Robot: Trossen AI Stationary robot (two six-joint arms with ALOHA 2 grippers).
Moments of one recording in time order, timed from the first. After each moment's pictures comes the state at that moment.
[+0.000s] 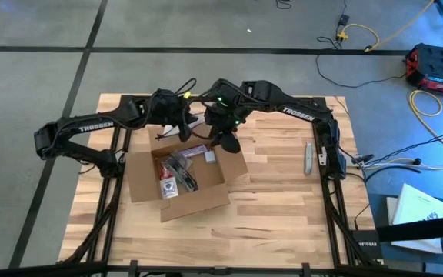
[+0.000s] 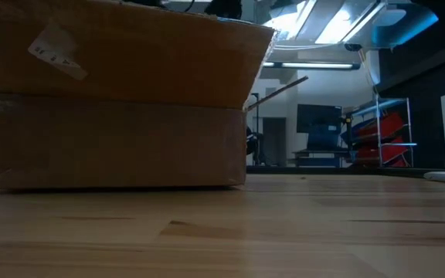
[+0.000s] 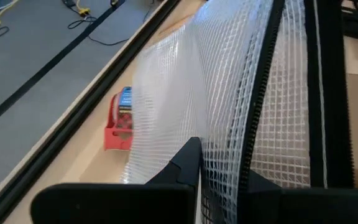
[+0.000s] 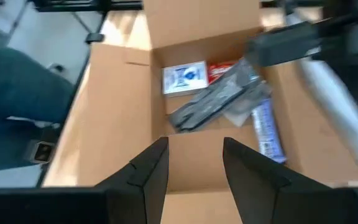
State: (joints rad) left arm 0.44 1.25 0.95 -0.30 0.02 0.03; right arm -0.20 2.04 2.33 -1.24 -0.50 -0.19
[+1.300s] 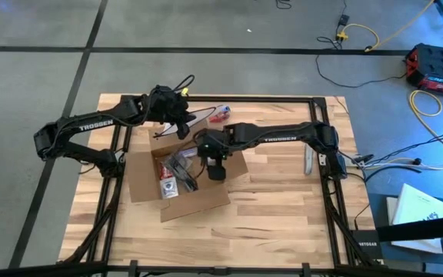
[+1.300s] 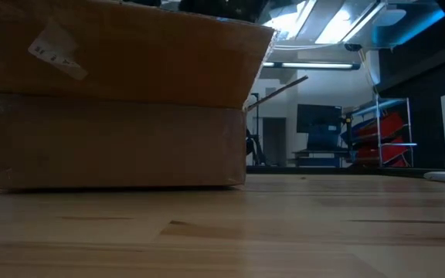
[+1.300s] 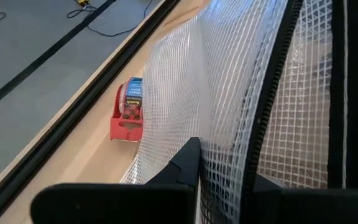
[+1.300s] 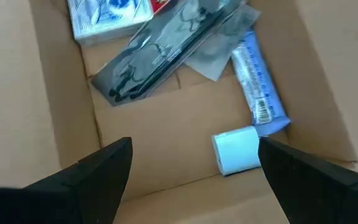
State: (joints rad) left arm 0.49 1.25 0.95 -0.33 0.08 0.02; right arm -0.03 2.07 1.82 -0.82 -0.09 -0.06
